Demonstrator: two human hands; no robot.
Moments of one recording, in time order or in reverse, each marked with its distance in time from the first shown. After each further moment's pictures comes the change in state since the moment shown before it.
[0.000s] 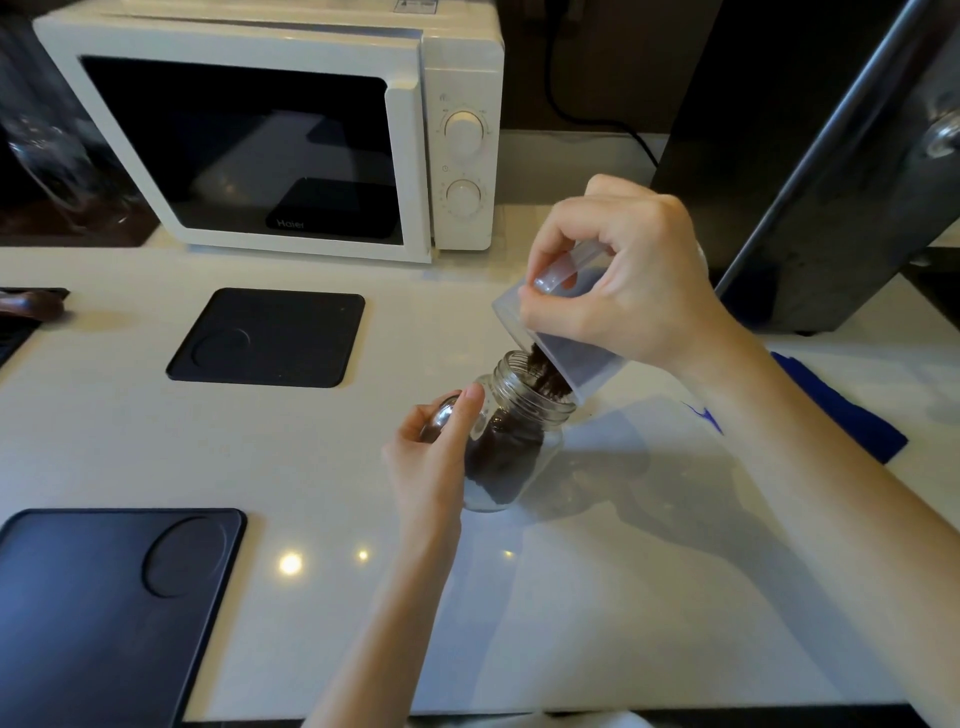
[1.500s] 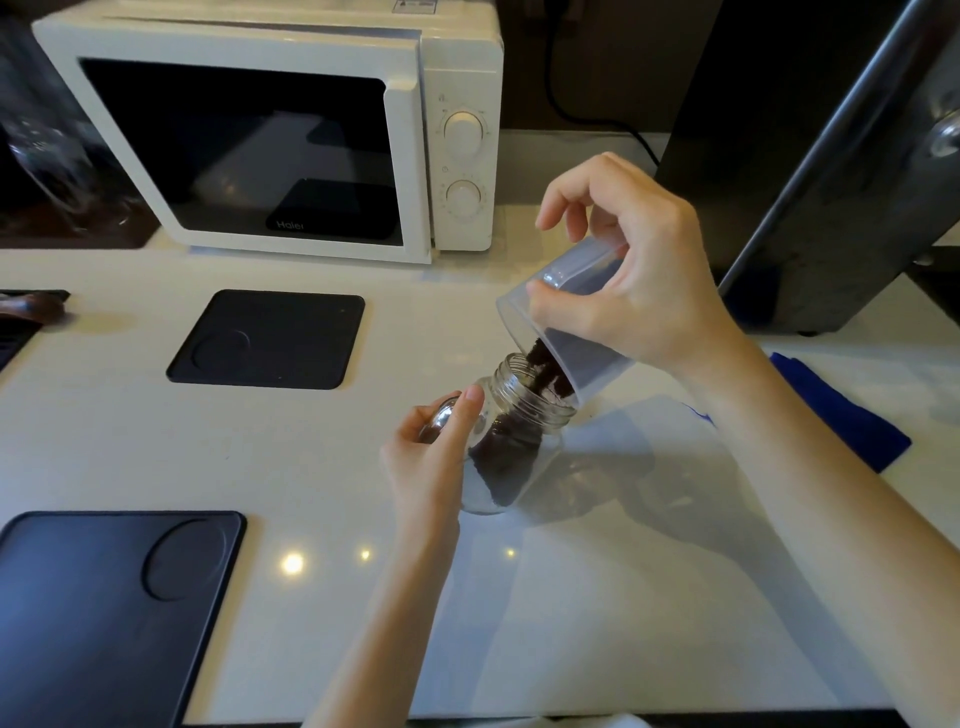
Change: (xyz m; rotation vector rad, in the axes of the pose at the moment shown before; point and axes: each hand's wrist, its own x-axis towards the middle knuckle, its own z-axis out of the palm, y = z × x) left_hand 0.004 -0.003 -0.002 -0.006 -0.020 0.015; right_hand -0.001 0.008 -0.002 0.046 0.016 0.014
